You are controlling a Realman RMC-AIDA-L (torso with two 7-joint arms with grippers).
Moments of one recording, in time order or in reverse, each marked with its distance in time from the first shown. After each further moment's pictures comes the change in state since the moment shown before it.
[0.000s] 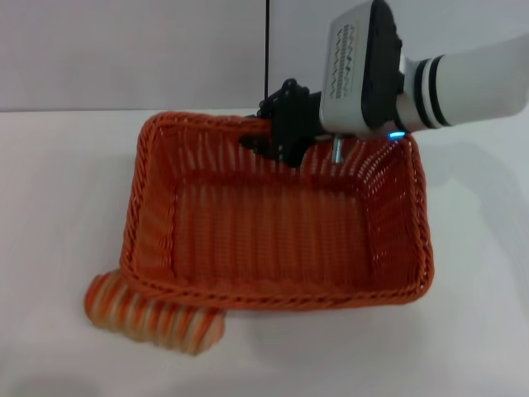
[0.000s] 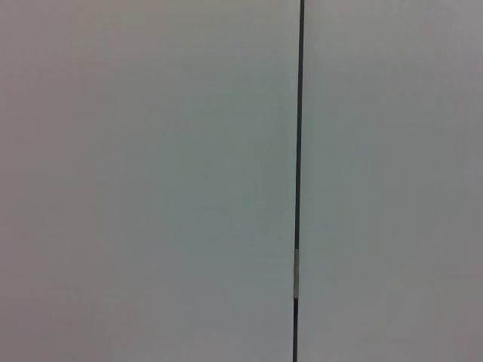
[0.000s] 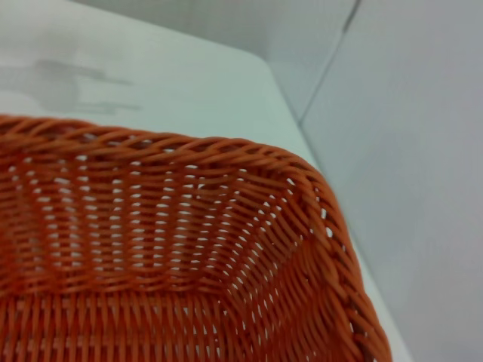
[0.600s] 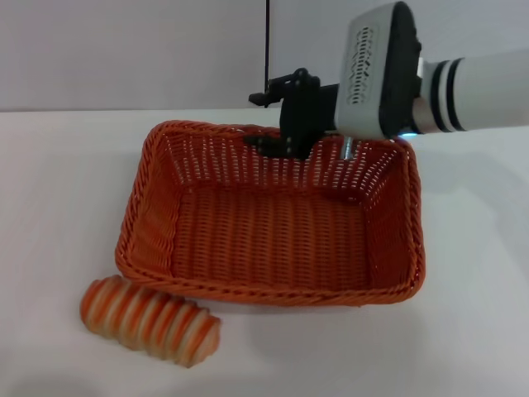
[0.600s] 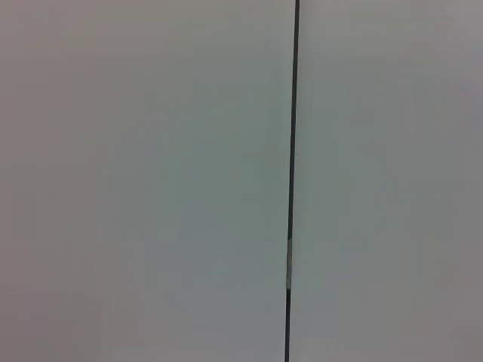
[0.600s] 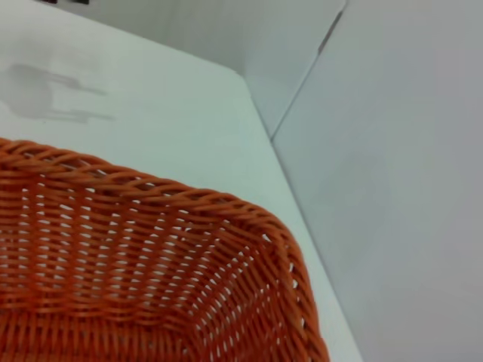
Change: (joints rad) left arm 0.002 0.000 0.012 -0.013 0.000 0.000 0.001; right arm -0.128 -0.006 -0.074 -0.178 0.036 -0.041 0.005
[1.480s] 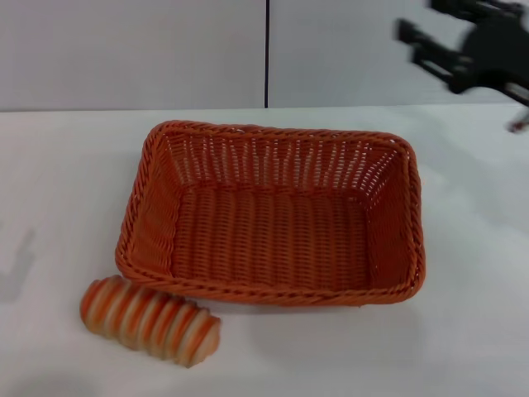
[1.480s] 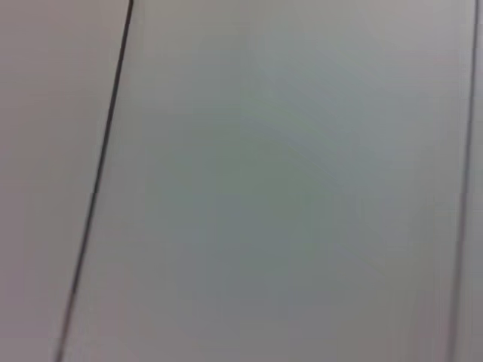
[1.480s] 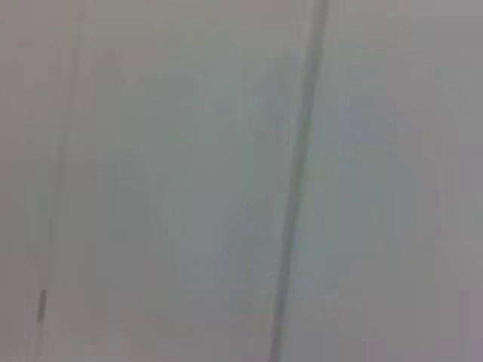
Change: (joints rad) left arm 0.144 0.081 0.422 0.428 0.060 0.075 -0.548; right arm -0.684 -0.005 0.151 -0.507 0.588 0.151 -0.006
